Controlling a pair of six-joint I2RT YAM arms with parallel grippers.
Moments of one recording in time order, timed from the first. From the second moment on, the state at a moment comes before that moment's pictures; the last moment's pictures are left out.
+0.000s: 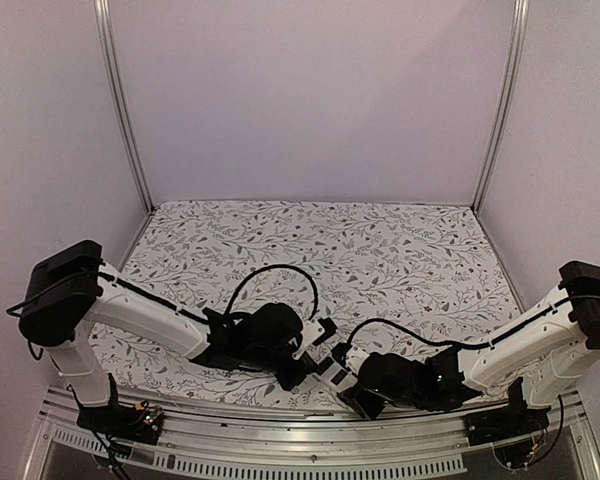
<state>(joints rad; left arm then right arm) -1.20 1.79 0.85 0.11 0.01 -0.21 1.40 1.57 0.57 0.09 0.35 0.45</state>
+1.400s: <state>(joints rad) -1.23 1.70 0.46 0.58 -0.05 -0.09 0.95 1.66 0.83 -0.03 -0.32 0.58</state>
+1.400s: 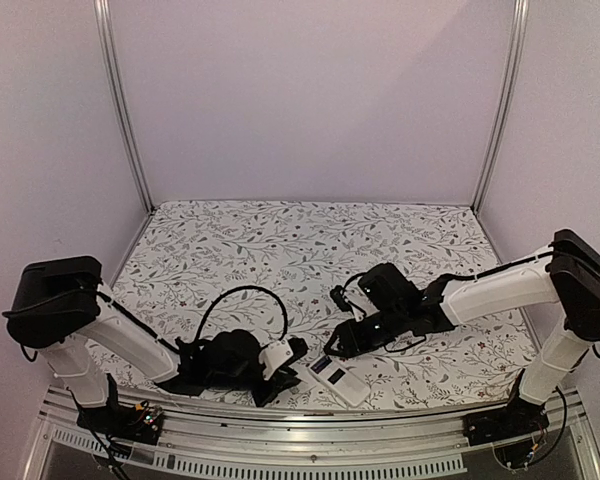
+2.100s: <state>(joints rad) -1.24 1.78 0.47 0.72 0.00 -0.04 0.92 1.75 0.85 -0.05 -0.45 0.57</state>
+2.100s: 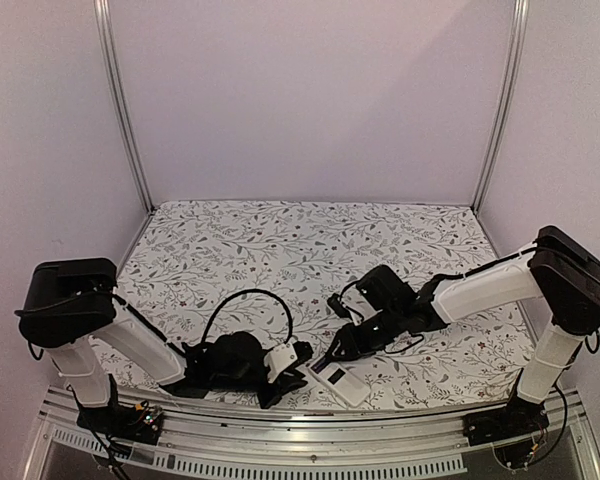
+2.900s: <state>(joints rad) -1.24 1.80 0.47 0.75 -0.07 -0.03 0.90 1.80 0.82 0.08 -0.51 0.62</state>
